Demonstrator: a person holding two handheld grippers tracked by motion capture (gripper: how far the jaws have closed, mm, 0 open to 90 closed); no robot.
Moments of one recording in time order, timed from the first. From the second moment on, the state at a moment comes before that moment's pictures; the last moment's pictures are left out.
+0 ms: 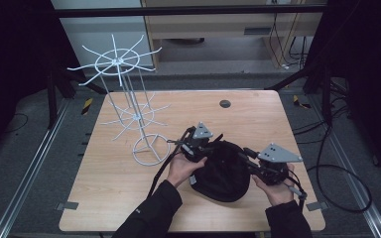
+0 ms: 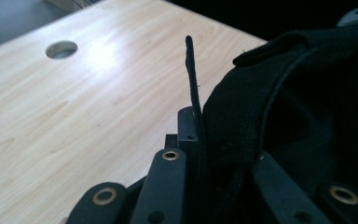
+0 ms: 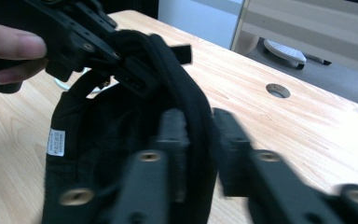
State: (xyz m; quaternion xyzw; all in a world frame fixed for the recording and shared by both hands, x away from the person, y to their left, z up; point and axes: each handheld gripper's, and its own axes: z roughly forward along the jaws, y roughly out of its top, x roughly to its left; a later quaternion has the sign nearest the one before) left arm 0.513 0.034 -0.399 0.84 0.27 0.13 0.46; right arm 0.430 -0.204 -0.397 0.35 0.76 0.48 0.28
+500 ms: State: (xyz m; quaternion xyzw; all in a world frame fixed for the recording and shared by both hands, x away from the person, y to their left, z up) left arm 0.507 0.040 -0.374 0.79 0.27 0.17 0.52; right arm 0.452 -0.211 -0.448 0.42 0.76 0.47 0.19
